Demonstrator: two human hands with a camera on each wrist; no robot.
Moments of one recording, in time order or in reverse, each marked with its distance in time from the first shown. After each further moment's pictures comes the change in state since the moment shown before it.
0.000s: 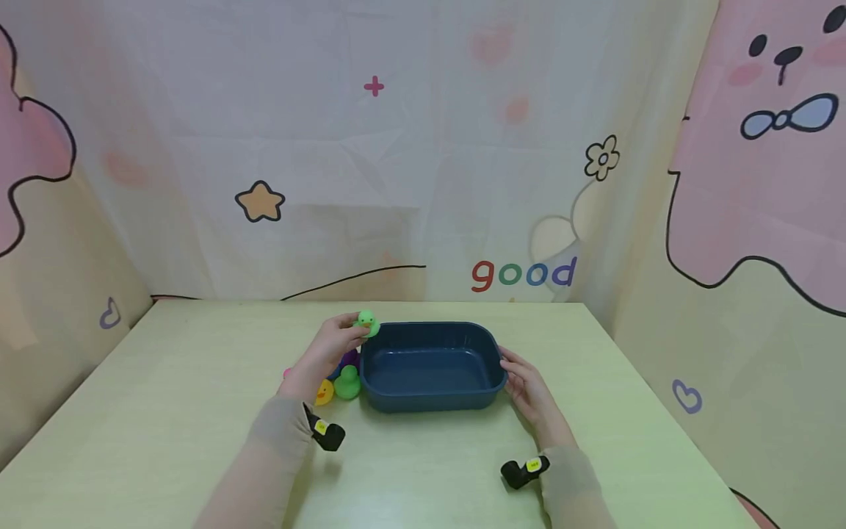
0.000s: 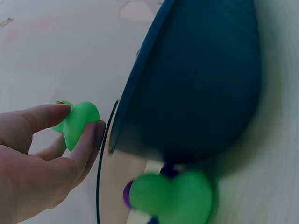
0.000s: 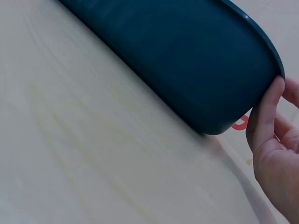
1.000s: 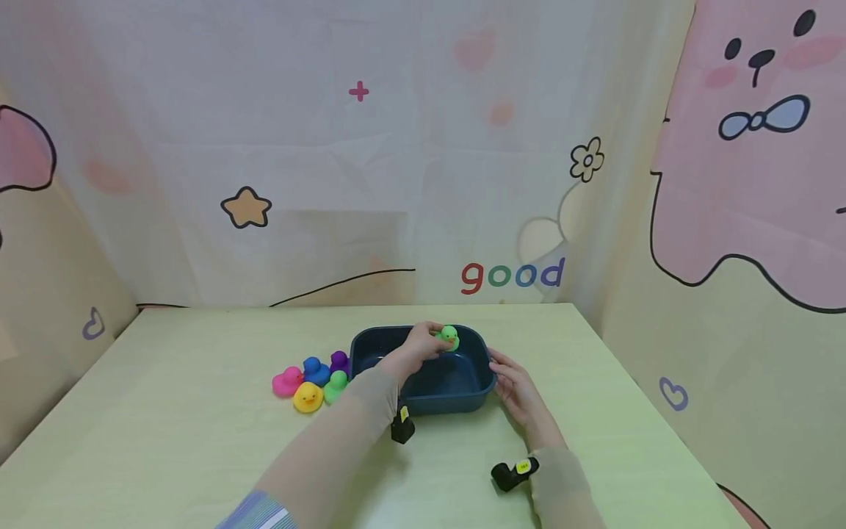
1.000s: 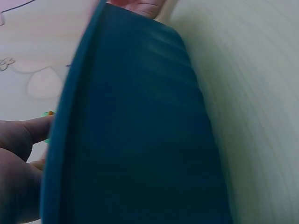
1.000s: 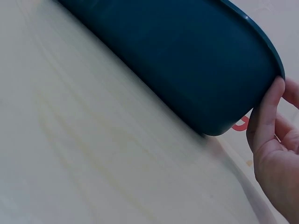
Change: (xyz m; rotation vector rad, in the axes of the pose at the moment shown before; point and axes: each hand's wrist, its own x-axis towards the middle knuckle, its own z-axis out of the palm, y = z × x) left_hand 0.076 -0.030 0.145 0.172 -0.101 -0.031; right_hand -0.001 0.001 0.000 0.001 0.040 0.008
